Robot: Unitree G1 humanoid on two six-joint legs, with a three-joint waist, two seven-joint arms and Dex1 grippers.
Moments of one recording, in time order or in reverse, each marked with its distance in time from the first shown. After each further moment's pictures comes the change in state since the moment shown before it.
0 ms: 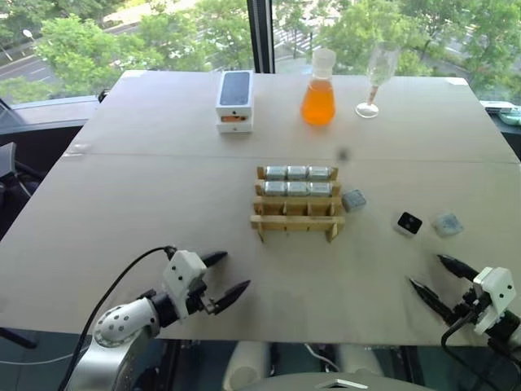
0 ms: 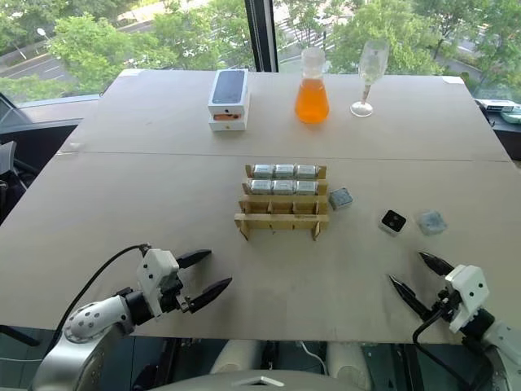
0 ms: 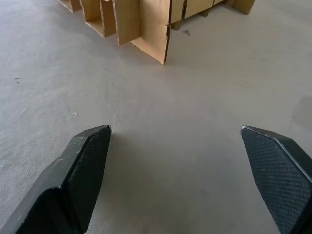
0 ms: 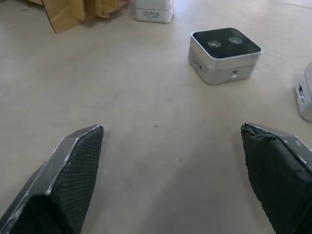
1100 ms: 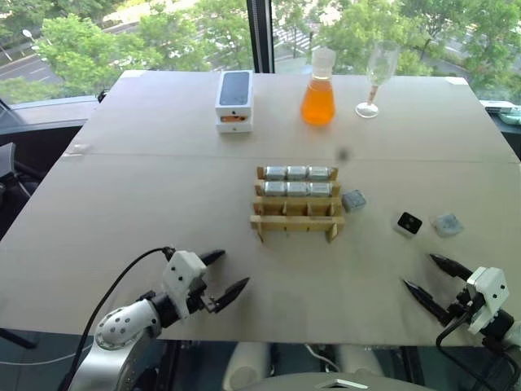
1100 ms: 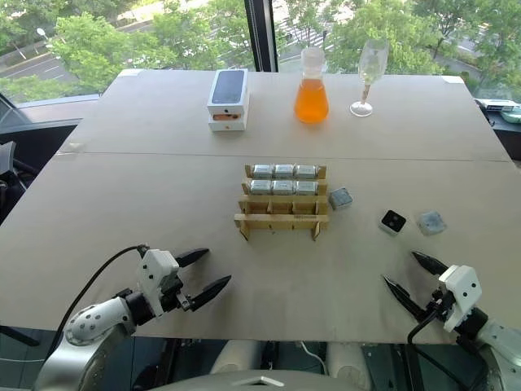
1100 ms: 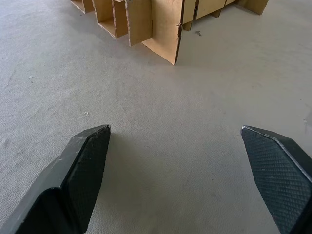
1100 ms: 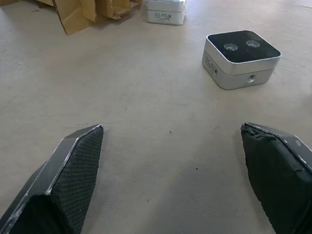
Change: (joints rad) left arm 0.013 -0.014 0.000 -0.004 0.014 -0.009 0.020; right arm -0.002 0.009 0.022 0.000 -0.010 -0.014 0.009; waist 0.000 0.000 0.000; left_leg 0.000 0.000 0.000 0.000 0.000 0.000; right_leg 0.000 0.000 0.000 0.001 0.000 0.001
